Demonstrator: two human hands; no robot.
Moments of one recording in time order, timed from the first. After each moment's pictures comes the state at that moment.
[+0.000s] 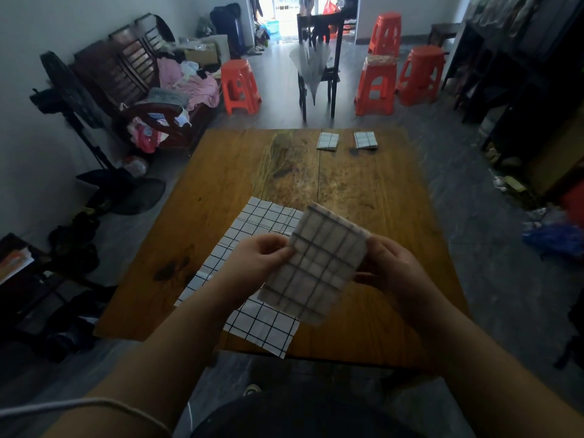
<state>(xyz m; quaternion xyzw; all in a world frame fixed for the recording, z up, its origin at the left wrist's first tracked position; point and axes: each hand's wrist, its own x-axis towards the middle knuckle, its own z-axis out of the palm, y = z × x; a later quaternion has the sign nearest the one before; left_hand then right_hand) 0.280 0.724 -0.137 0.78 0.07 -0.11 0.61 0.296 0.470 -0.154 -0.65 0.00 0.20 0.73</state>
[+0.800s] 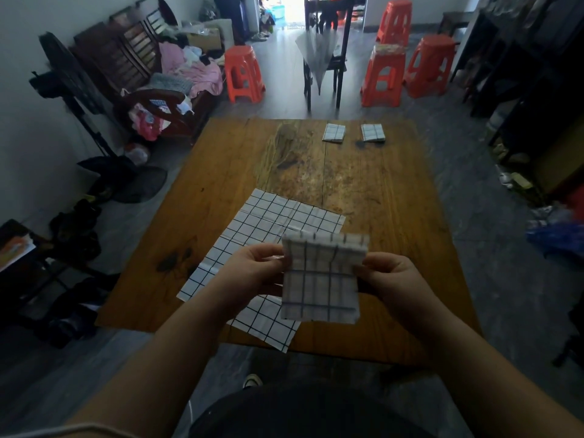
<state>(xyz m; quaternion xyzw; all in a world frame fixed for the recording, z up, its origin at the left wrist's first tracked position) 0.264 0.737 -0.145 0.67 0.10 -0.19 0.71 0.292 0.478 -0.169 -0.65 -0.02 0.24 0.72</state>
